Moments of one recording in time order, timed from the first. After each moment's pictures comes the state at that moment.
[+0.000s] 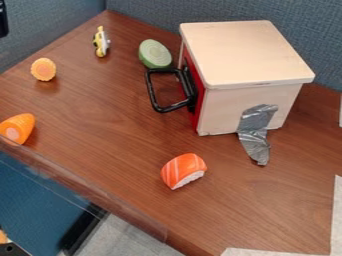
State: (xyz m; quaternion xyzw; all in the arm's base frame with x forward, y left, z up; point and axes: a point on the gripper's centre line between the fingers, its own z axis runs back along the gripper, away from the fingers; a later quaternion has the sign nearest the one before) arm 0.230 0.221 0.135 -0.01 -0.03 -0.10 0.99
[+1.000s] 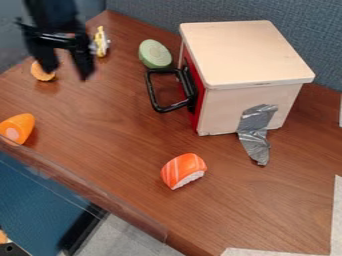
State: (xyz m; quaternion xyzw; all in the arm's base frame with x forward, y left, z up) arm 0.265 0.108 0.105 -0.08 -0.10 0.06 0.99
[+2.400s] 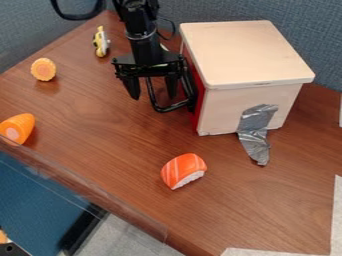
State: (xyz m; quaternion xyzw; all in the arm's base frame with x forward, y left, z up) arm 0.361 0.053 0.040 -0.09 -0.12 0.22 0.96
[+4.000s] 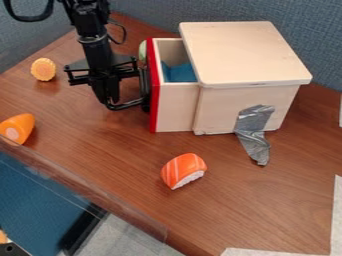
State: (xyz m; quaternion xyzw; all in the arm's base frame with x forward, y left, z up) arm 0.316 0.127 0.027 -0.05 -0.08 0.33 0.94
